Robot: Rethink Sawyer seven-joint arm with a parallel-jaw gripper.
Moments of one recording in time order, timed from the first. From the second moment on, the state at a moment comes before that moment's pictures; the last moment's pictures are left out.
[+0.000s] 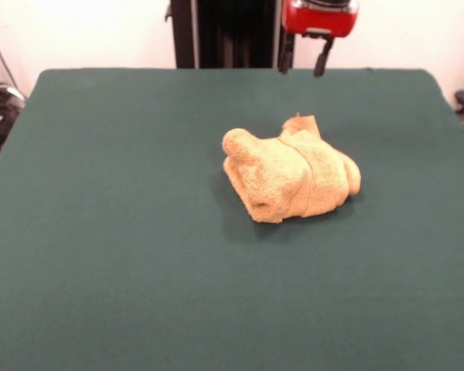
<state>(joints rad) 0.10 -0.68 -0.18 2.03 0.03 0.23 1.62</state>
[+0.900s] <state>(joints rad) 0.10 -0.63 -0.19 1.93 0.03 0.23 1.62</state>
